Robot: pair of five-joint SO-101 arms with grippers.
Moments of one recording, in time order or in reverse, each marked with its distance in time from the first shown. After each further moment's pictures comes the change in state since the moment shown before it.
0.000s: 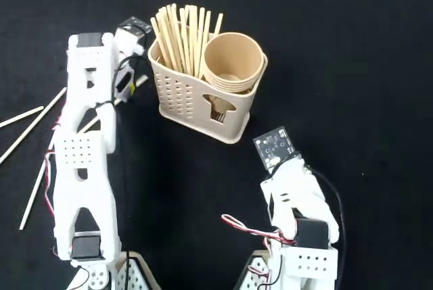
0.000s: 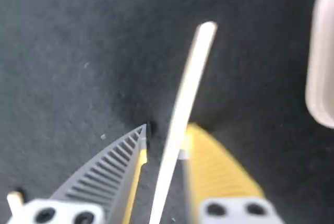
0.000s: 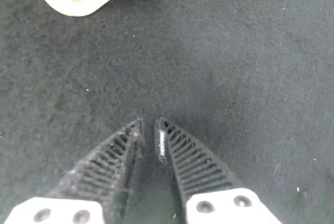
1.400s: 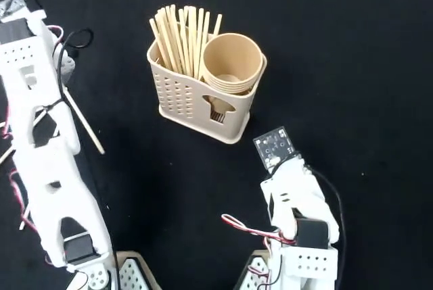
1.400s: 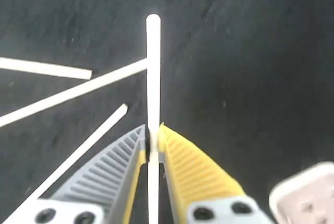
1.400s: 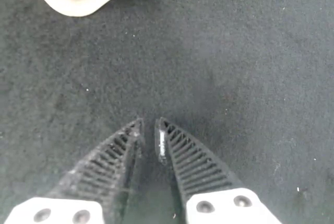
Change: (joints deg) left arm -14.0 -19.3 0.0 11.6 53.5; right arm 0.0 0.0 0.0 0.0 0.0
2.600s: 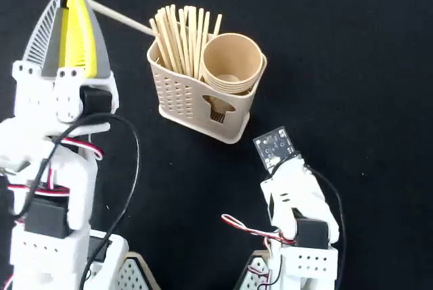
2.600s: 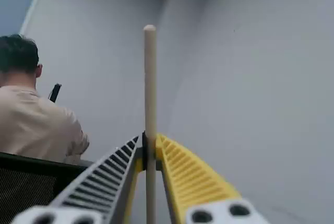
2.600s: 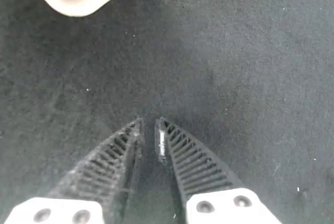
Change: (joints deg) left arm 29.4 -100.9 95.5 -99.1 -1.0; right arm 0.0 0.0 0.0 0.0 0.0
